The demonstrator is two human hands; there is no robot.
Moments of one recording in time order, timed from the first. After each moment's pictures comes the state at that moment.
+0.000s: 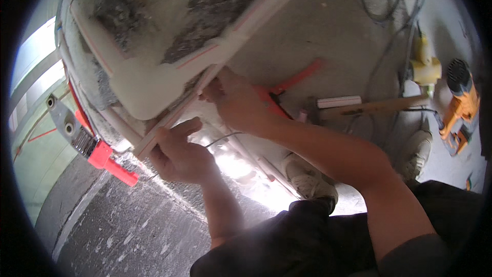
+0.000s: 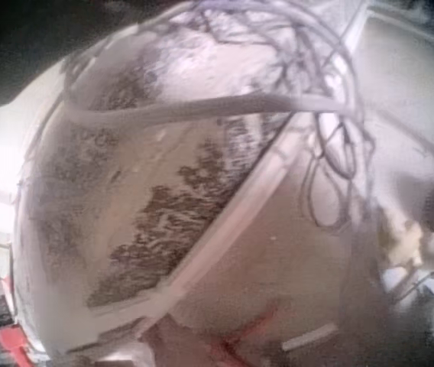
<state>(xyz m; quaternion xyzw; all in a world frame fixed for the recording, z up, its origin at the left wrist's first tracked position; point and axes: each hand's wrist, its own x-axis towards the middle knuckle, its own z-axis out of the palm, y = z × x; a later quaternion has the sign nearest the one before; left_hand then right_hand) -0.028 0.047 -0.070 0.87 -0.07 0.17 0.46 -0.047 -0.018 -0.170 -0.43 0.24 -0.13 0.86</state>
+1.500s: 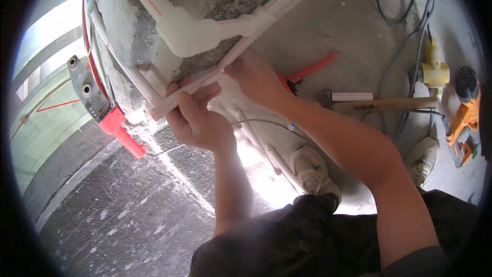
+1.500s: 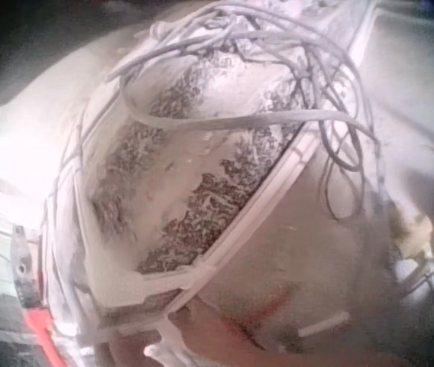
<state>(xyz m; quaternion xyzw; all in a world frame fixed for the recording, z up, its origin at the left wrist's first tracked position) -0.027 0.044 -0.080 0.81 -0.11 0.15 0.55 -0.039 -0.016 -0.193 -0.46 0.19 -0.11 0.86</state>
